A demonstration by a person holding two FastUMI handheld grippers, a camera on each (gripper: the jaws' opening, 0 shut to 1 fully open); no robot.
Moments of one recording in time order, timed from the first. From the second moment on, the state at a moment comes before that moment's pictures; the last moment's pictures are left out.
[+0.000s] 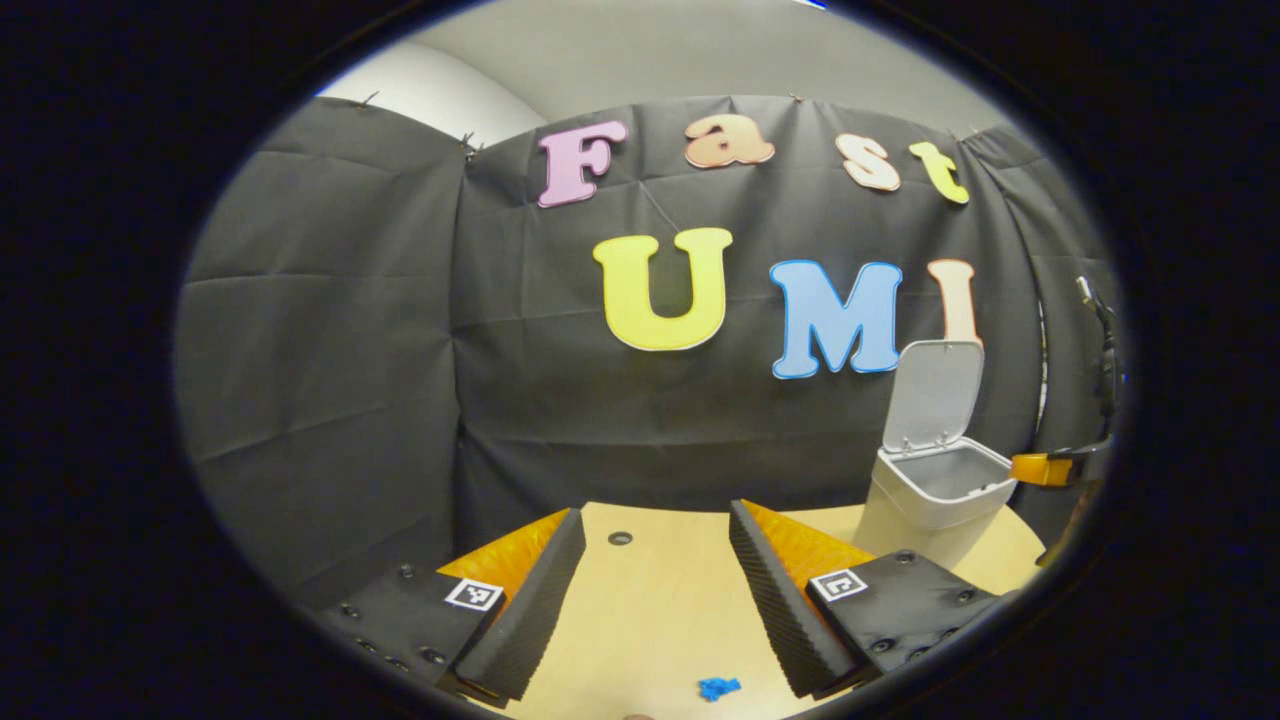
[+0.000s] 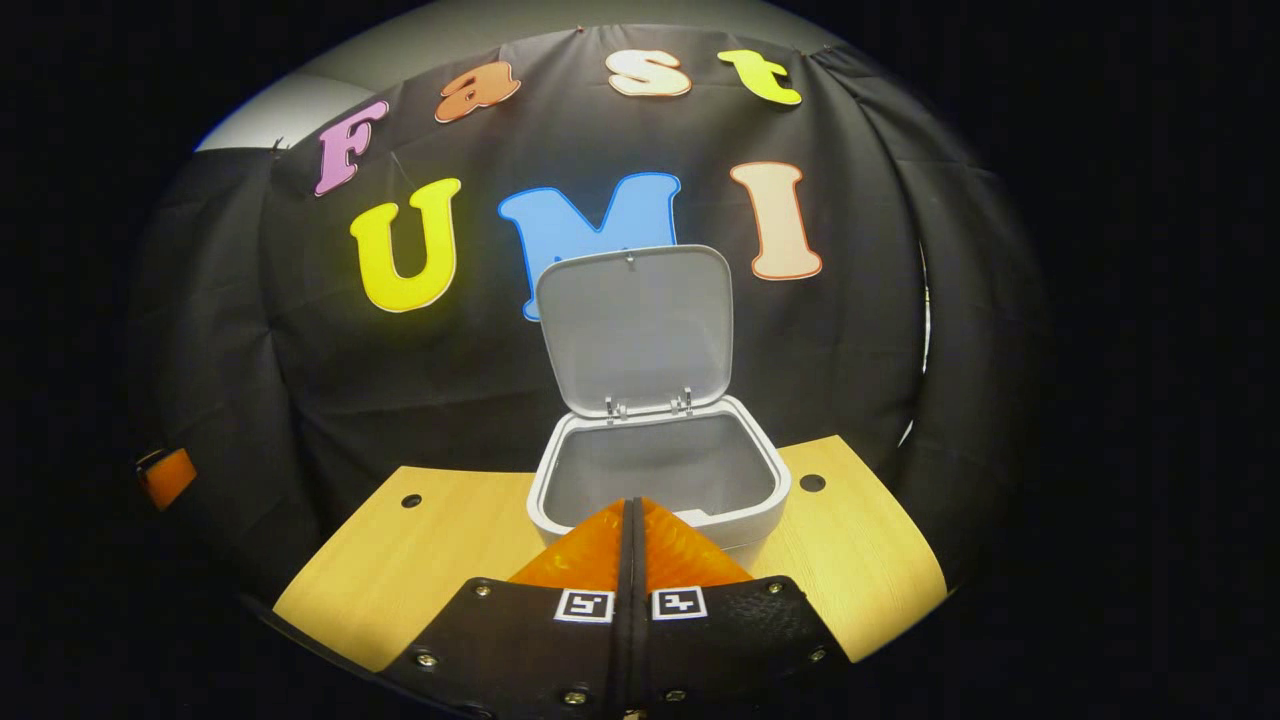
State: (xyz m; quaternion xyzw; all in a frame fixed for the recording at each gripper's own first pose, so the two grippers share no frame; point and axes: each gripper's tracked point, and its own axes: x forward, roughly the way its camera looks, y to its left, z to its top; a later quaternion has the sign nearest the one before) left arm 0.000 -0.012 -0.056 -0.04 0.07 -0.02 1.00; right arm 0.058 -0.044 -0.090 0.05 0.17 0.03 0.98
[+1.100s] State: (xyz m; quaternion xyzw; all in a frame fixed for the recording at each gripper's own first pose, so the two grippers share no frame) left arm -0.007 -0.065 -0.237 -0.03 0.25 -0.12 0.96; right arm 0.016 -0.036 -0.056 0.06 0.14 0.04 0.99
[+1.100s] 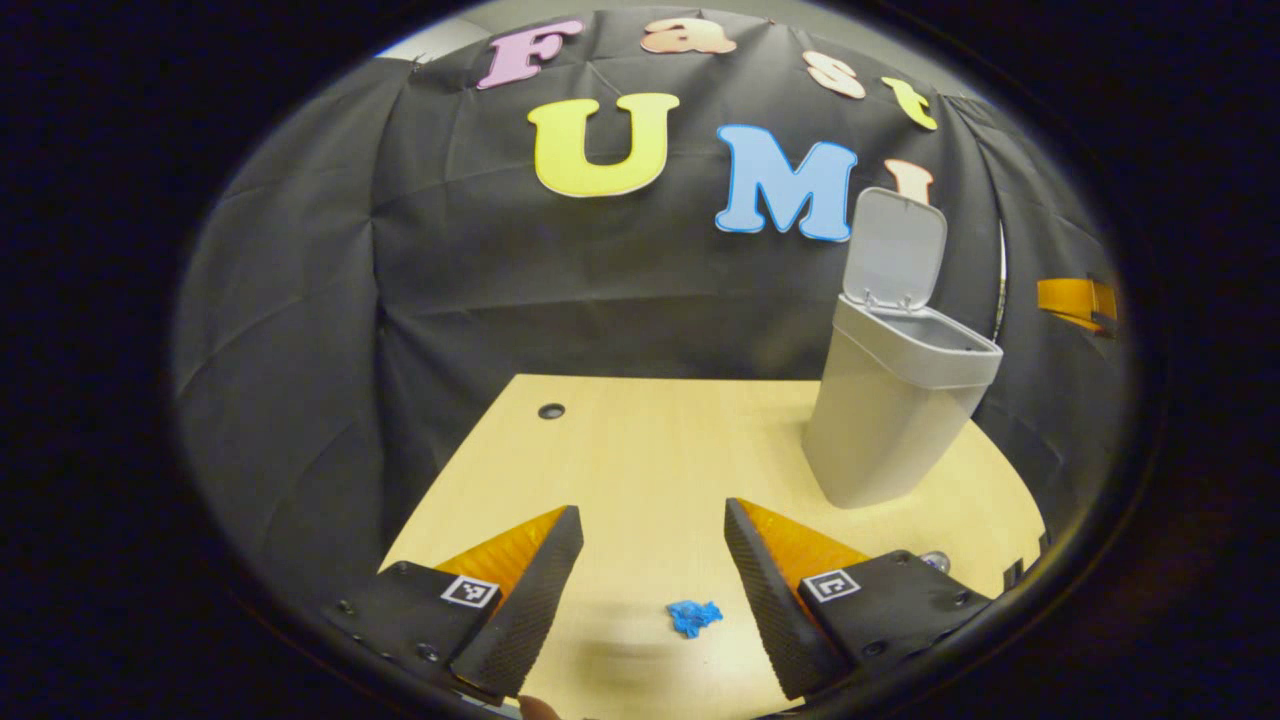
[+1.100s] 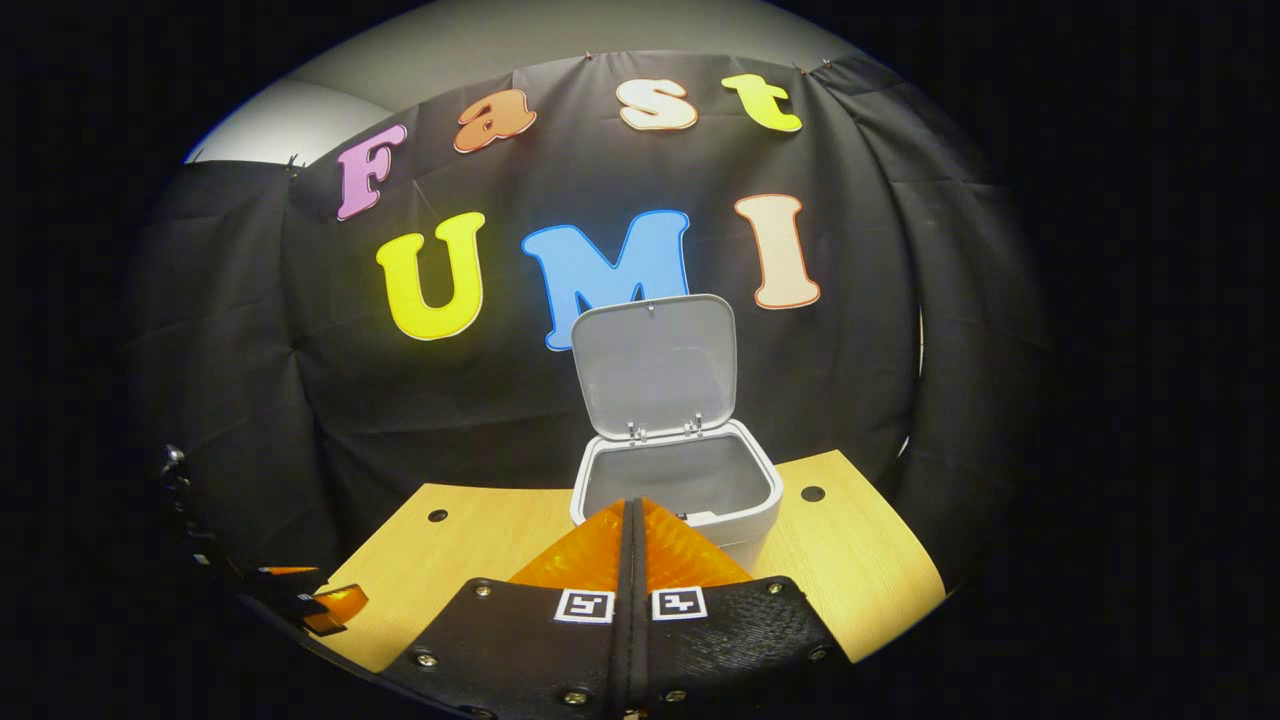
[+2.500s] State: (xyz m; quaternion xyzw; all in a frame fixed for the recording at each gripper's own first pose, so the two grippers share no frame) left arm -0.022 -0.118 -0.449 0.00 0.42 -0.18 0.89; right arm -0.030 -0.086 -0.091 0.08 0.19 -0.04 0.98
